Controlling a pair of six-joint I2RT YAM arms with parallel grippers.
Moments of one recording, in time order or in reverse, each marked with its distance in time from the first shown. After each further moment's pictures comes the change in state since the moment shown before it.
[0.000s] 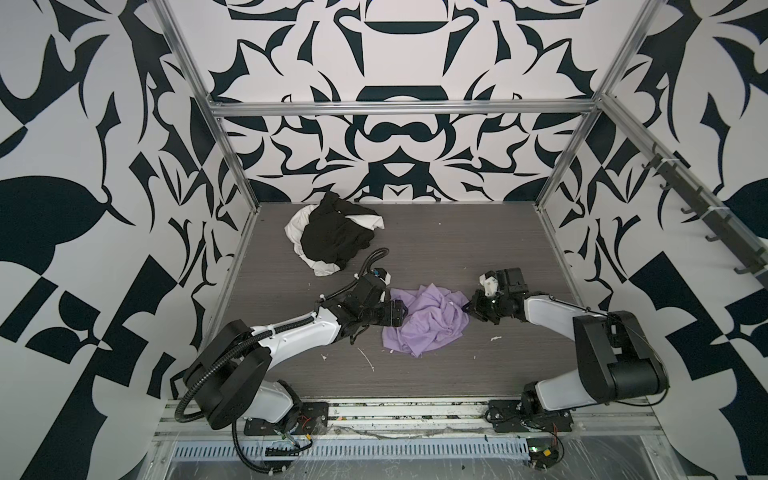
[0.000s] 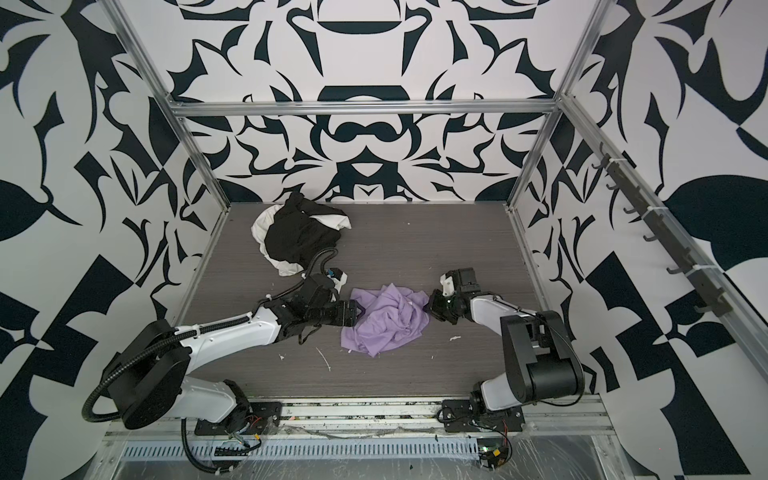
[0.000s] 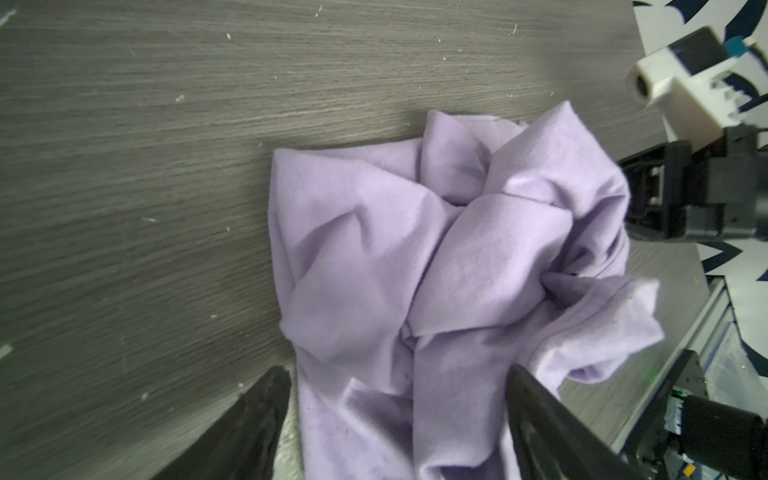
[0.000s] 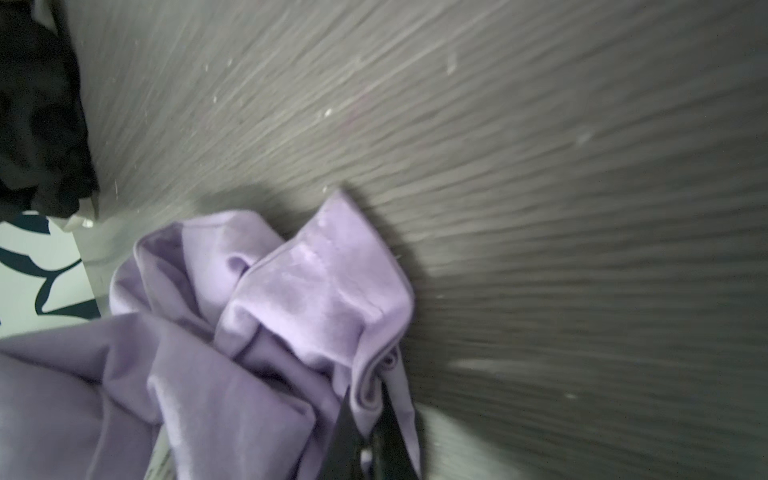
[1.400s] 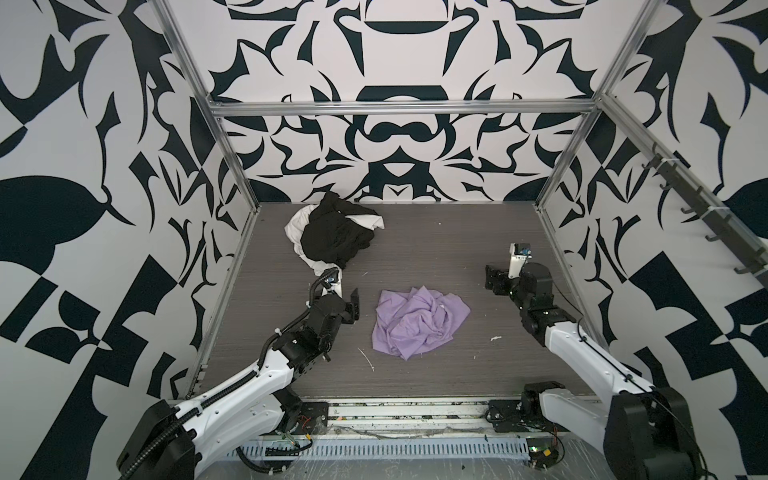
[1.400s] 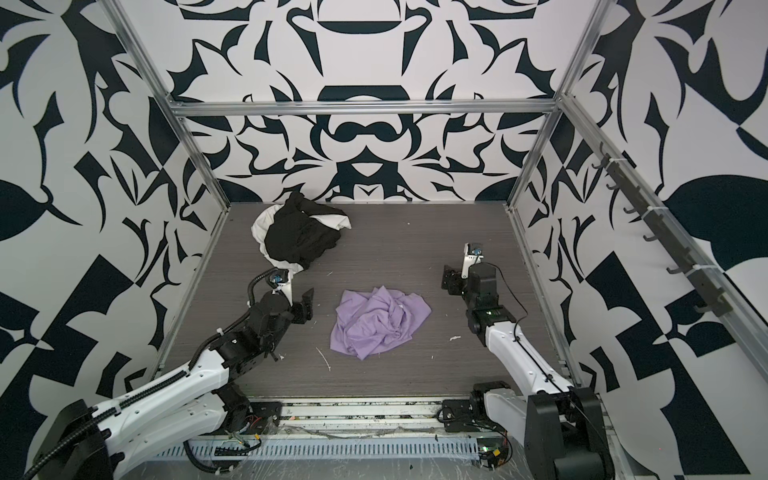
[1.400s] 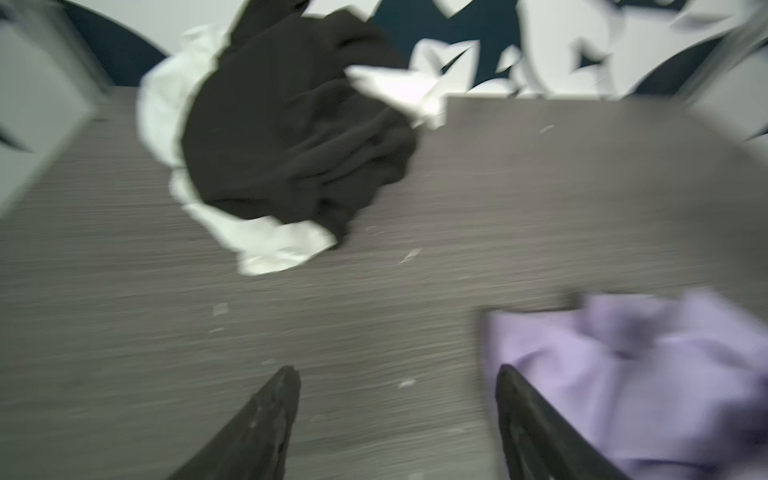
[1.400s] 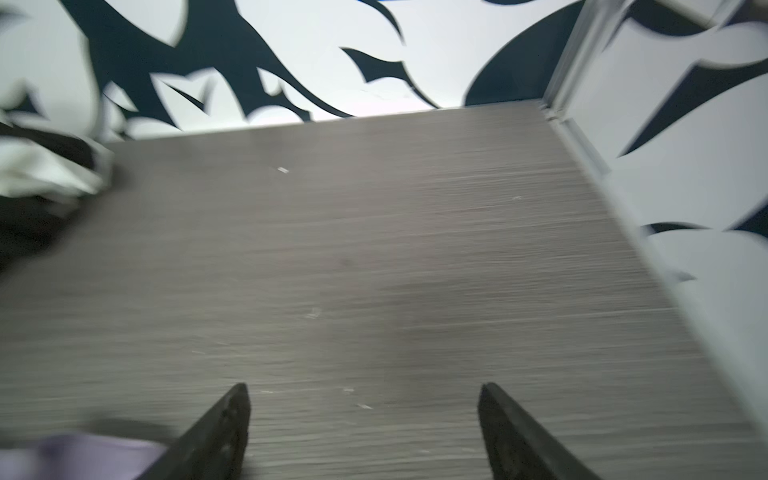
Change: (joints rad) left arm 0.106 -0.526 -0.307 0.075 -0.644 0.330; right arm -0.037 -0.399 -0.123 0.346 0.631 -0.495
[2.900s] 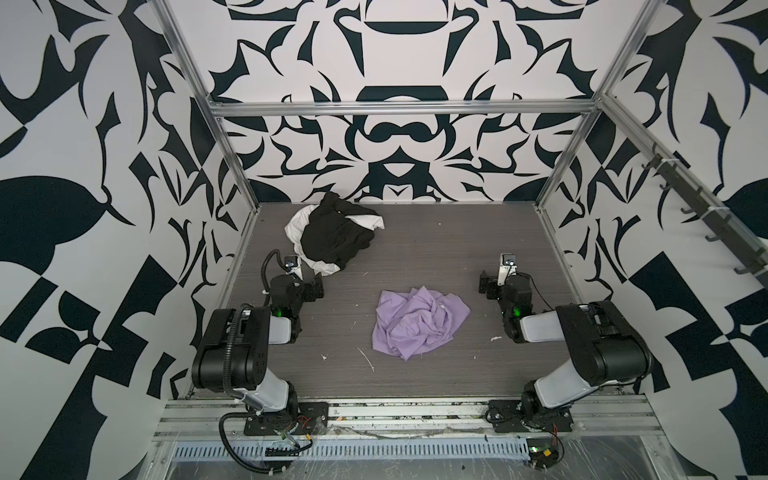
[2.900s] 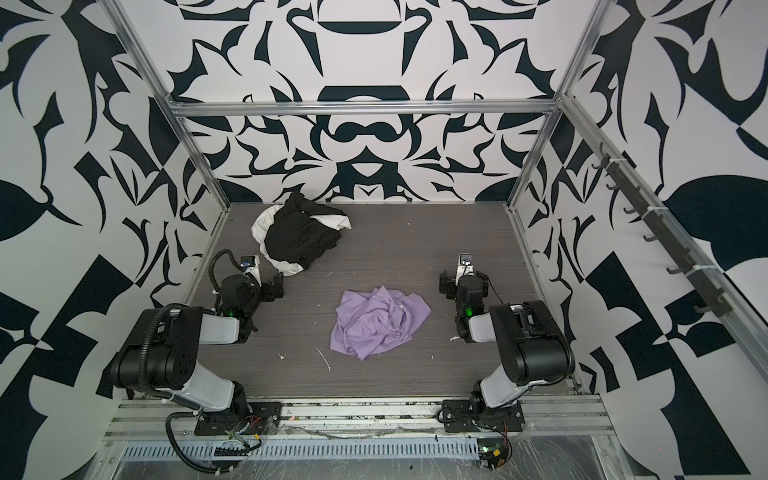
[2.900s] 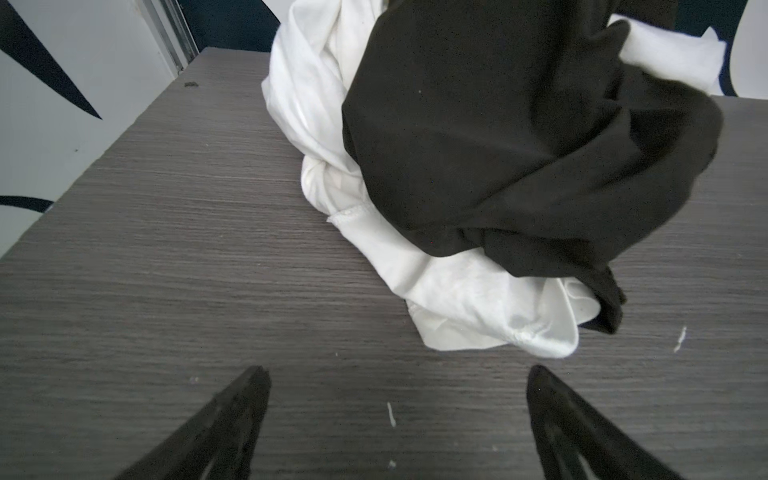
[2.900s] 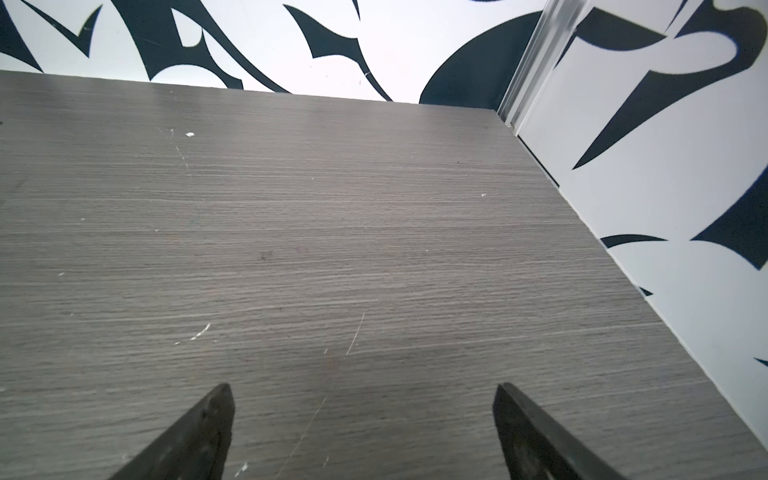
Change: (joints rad) left arm 0.697 0.668 -0.053 0.819 0.576 0.230; right arm 0.004 0.500 -0.123 0.691 0.117 -0.090
